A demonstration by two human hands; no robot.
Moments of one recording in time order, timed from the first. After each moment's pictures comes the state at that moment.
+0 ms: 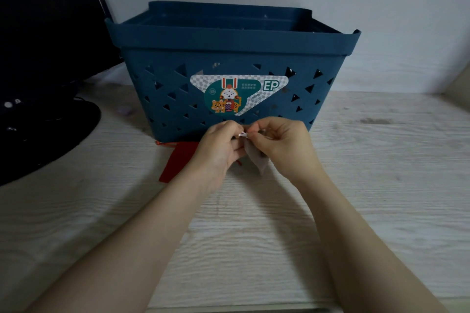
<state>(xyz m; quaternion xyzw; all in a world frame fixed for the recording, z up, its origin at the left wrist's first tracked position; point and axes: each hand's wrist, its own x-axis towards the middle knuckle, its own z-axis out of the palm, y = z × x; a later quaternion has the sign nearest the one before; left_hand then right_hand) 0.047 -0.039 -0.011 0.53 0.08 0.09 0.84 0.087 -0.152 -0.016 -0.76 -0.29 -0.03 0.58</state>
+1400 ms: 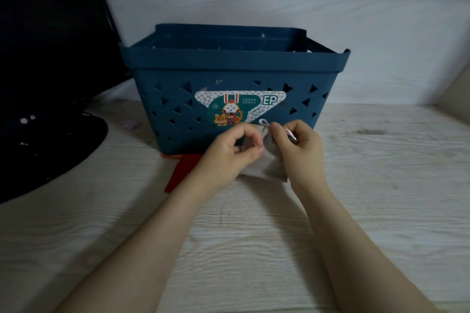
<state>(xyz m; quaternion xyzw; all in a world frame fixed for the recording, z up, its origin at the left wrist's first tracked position) 0.035 -0.032 -0.012 0.76 -0.09 0.15 0.62 0.092 -0.156 -0.020 -0.70 -0.16 -0.14 0.68</state>
